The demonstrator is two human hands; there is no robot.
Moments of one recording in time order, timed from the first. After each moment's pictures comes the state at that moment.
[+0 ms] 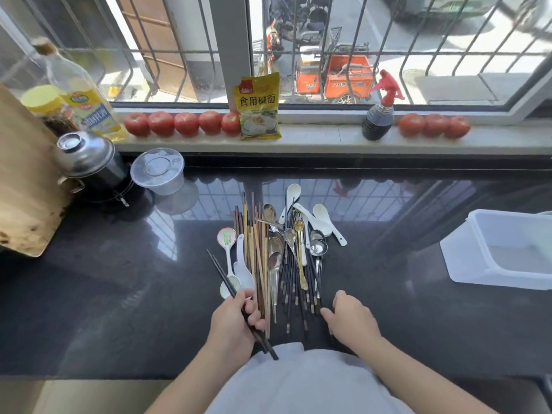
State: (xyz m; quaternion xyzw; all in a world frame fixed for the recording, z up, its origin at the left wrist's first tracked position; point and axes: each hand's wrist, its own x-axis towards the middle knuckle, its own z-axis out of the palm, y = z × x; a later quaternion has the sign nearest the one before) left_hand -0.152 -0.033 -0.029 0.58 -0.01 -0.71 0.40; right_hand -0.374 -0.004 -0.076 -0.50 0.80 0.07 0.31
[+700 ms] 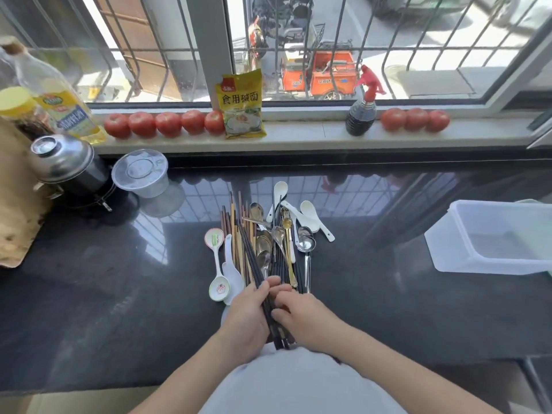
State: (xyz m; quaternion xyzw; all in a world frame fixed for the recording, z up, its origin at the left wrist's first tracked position) left_hand -0.189 -0.035 -0.011 0.52 -0.11 -0.78 0.32; right_hand -0.323 -0.014 -0.013 -0.63 0.63 -0.02 0.45
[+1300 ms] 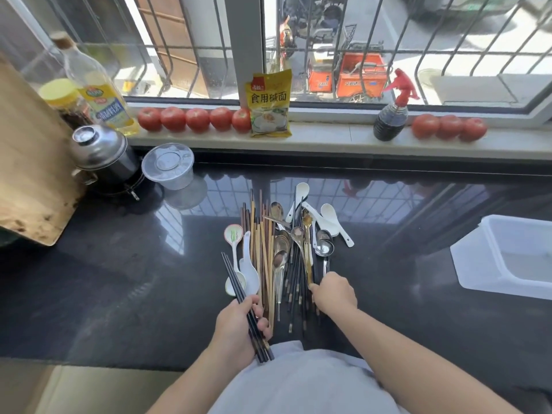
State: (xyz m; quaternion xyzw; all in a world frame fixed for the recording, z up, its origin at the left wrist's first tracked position) left_hand -0.152 -0.023 -0.027 0.60 -0.01 -0.71 0.37; right_hand -0.346 -0.063 -0.088 -0.43 0.84 0.02 0.34
